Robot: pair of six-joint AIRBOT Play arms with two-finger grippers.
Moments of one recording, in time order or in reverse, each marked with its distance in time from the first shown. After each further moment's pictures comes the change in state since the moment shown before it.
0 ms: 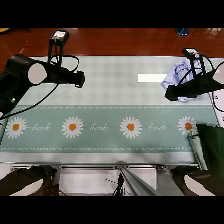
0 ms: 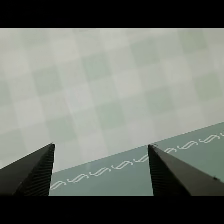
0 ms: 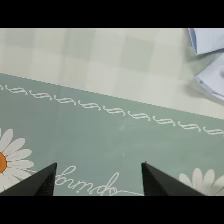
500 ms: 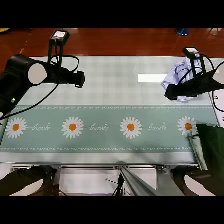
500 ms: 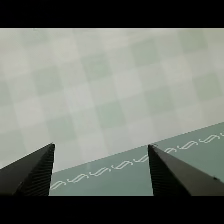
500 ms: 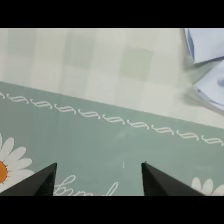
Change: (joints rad) left arm 0.000 0.000 0.000 0.000 0.000 0.000; right arm 0.000 0.000 0.000 0.002 -0.043 0.000
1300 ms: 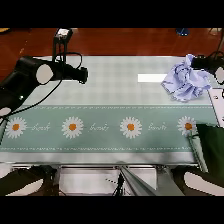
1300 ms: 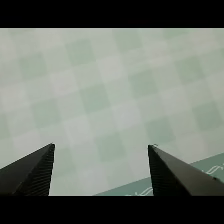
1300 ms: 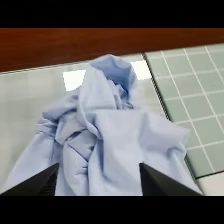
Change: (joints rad) left arm 0.001 -0.052 -0.001 0.011 0.143 0.014; right arm -0.280 -0.235 0.000 -0.446 -0.766 0.416
